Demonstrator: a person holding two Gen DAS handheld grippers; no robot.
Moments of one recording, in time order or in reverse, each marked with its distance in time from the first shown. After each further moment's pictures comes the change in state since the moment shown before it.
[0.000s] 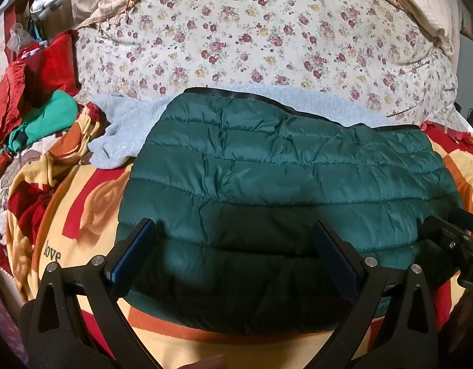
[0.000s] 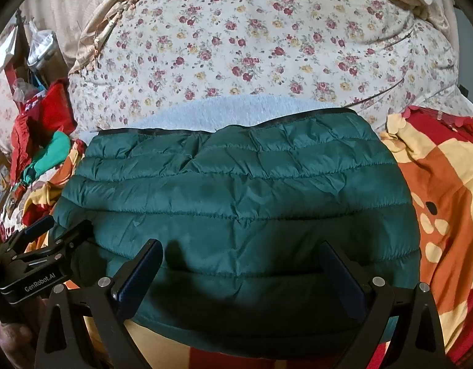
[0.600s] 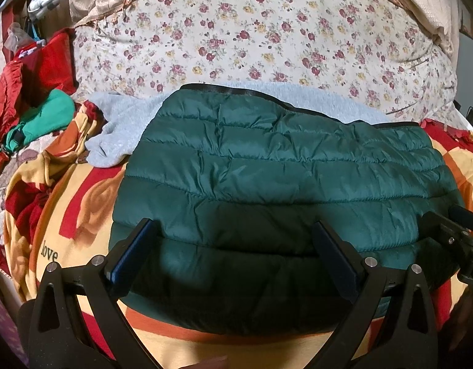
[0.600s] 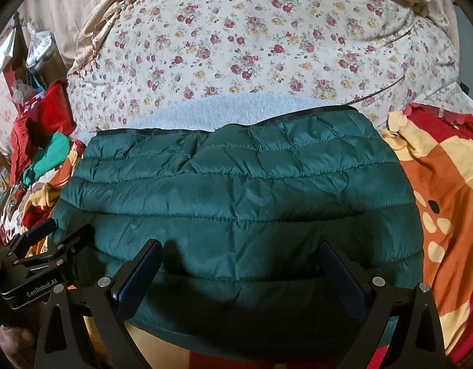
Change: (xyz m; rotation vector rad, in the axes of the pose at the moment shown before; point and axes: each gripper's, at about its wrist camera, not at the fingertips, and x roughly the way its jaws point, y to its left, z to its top) left arm 0.005 -0.002 -0.001 0.003 0.010 -0.005; right arm 0.004 -0.002 0.002 0.001 0.009 0.003
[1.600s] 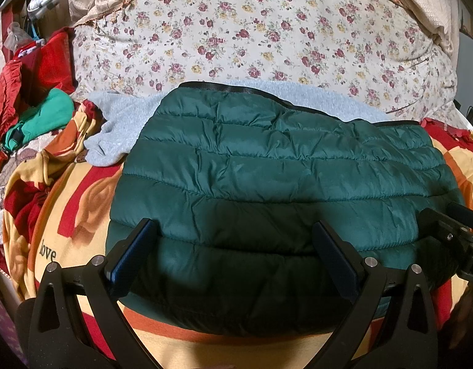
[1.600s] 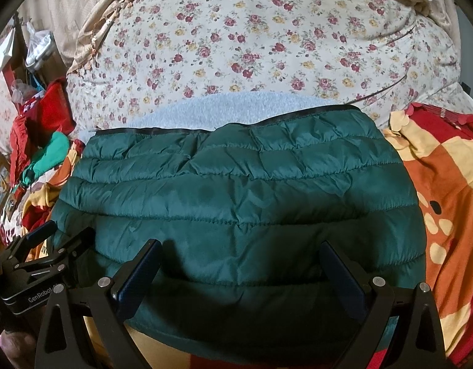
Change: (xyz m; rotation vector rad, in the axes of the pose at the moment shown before) left arm 0.002 -0.002 -0.001 0.000 0.003 -0.001; right arm 0.004 0.001 0.003 0.001 0.007 0.005
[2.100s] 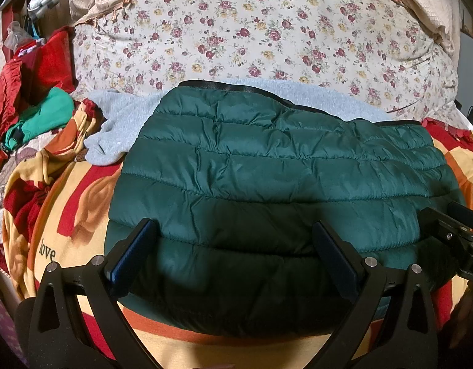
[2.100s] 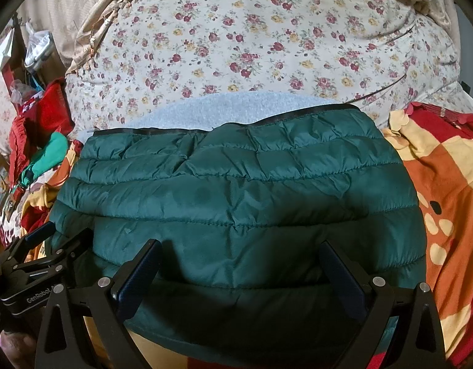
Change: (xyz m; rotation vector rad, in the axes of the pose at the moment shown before) left arm 0.000 -0.001 0.000 0.001 0.002 0.000; right arm 0.001 -0.002 0.001 0.002 0.002 0.000
